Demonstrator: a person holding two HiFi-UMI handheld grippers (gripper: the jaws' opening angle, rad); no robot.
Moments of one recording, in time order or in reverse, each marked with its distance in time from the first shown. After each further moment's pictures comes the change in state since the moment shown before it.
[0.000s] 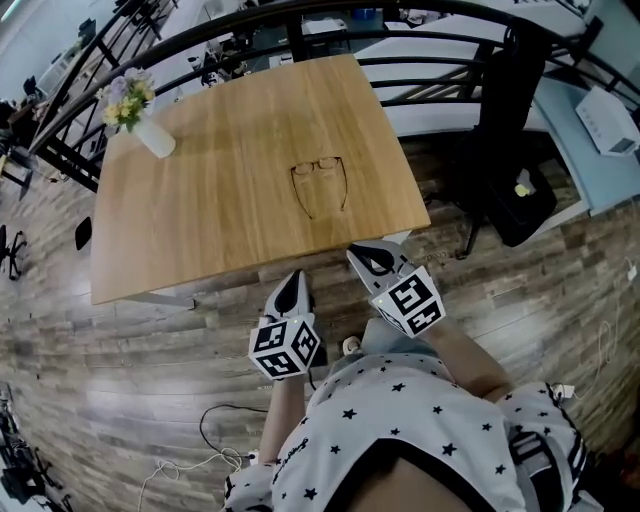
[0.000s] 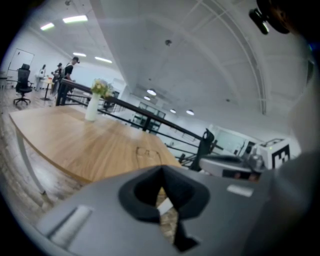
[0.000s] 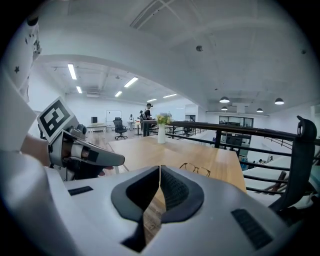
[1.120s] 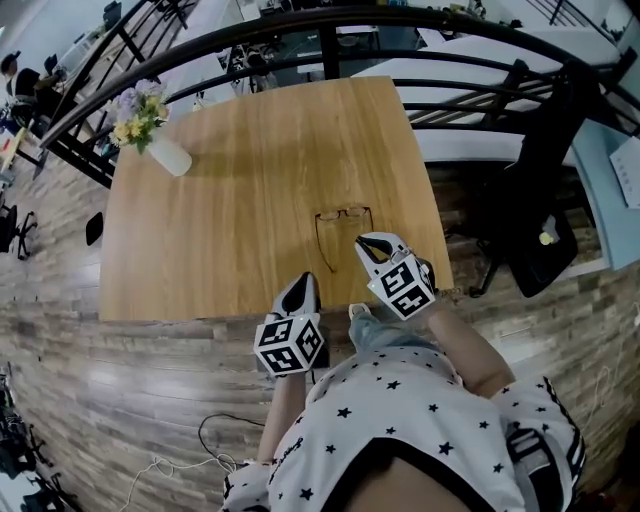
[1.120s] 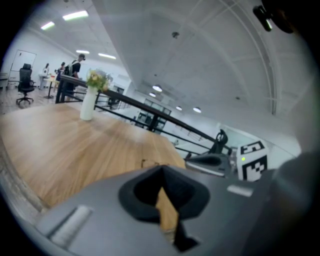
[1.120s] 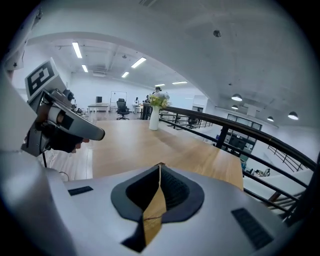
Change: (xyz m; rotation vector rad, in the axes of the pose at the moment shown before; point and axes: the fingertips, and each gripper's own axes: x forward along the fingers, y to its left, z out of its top) left arm 0.124 0.045 0.059 -0.032 0.040 0.053; right arm 0.146 -0.127 -0.007 -0.177 0.177 0.020
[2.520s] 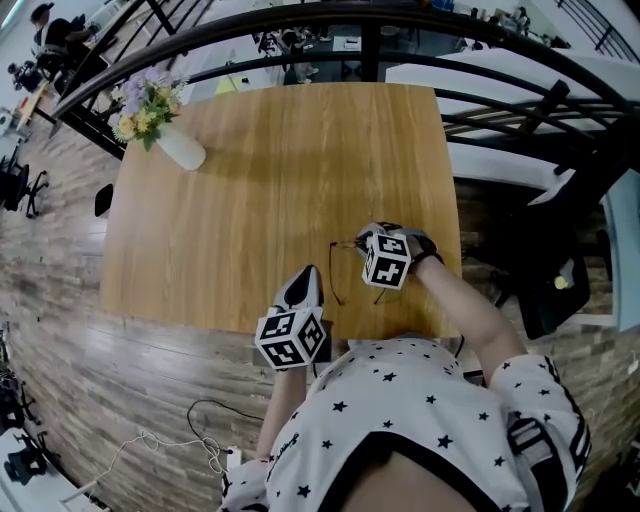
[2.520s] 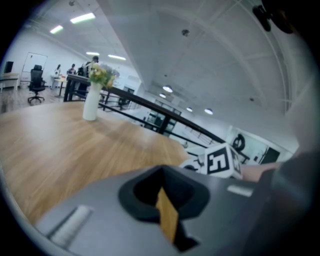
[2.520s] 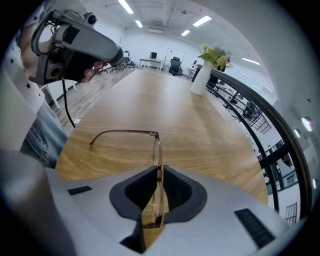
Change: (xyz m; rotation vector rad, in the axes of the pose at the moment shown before) left arm 0.087 0.032 0.045 -0.061 -0.014 0.117; right arm 0.141 -0.041 -0.055 -0.557 0.404 0.439
